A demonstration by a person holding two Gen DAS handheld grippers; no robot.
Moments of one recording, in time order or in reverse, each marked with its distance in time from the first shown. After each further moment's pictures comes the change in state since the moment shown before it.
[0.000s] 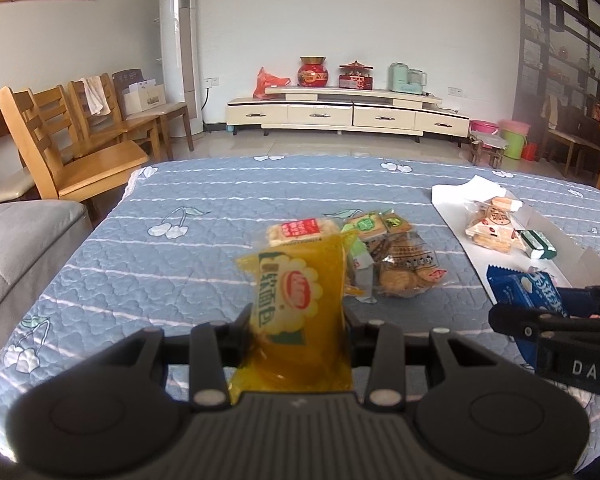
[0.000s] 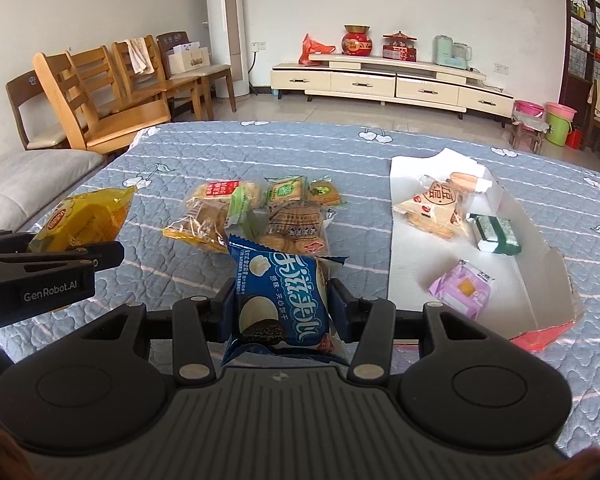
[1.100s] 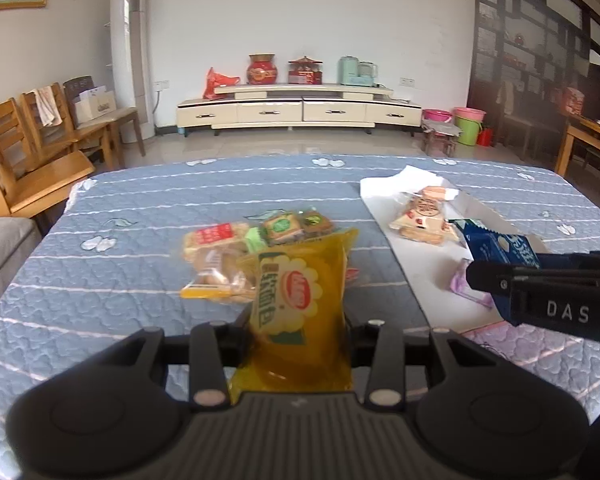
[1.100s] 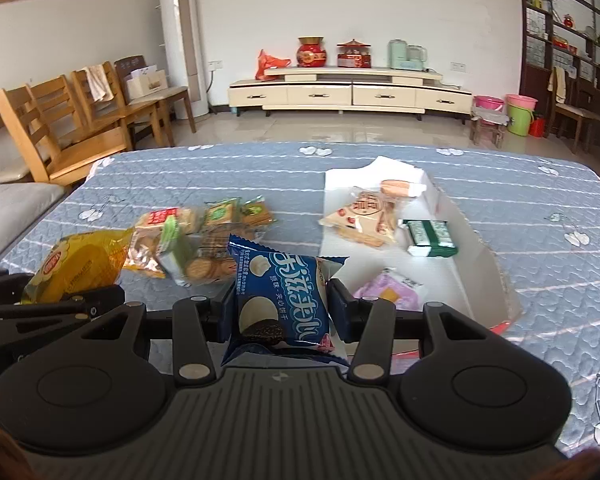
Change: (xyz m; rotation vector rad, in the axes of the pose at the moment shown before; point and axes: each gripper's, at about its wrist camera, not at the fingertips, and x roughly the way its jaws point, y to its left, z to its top) left arm 0.000 -0.058 0.006 0.067 0.012 -0.126; right arm -0.021 -0.028 -0.001 0.095 -0.052 -0.106
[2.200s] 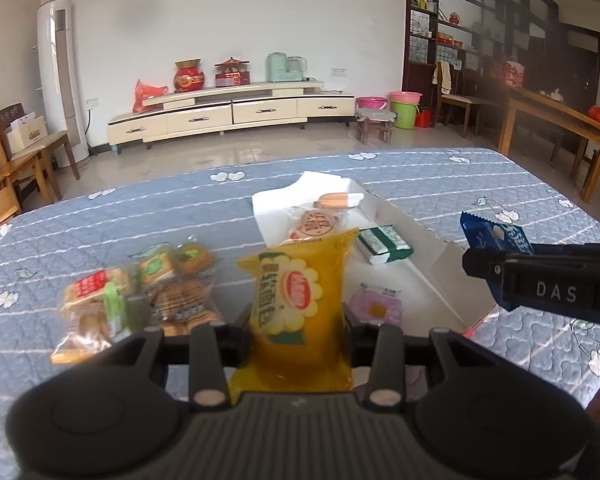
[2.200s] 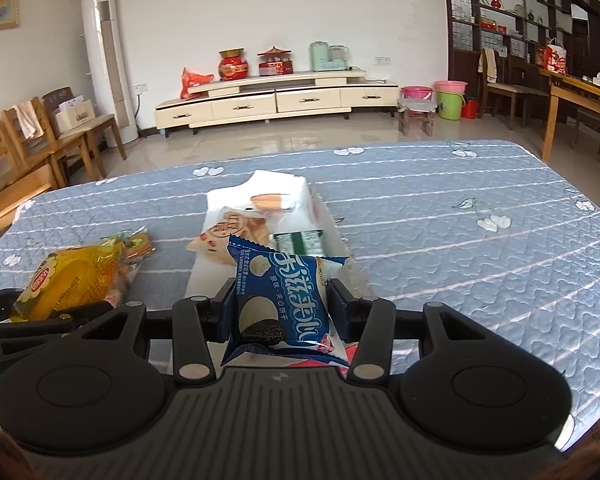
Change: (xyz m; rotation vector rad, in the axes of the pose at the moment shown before) left arm 0.040 -0.090 0.033 0.118 0.009 -0.153; right arm -0.013 -0.051 -0.001 0.138 -0.035 -0.183
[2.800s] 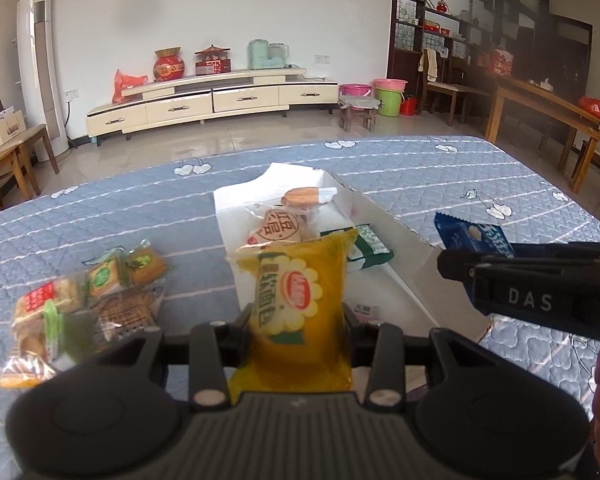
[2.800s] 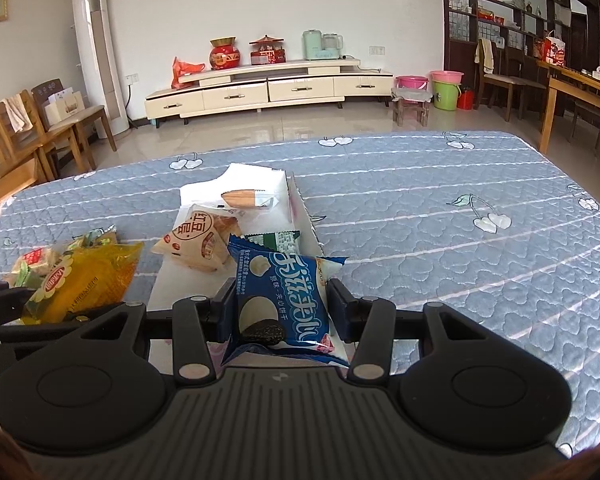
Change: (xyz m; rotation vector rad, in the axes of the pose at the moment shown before) left arm 0.040 -0.024 0.013 0.010 0.039 -0.048; right arm 0.031 0.010 0.010 0.006 0.038 -0.019
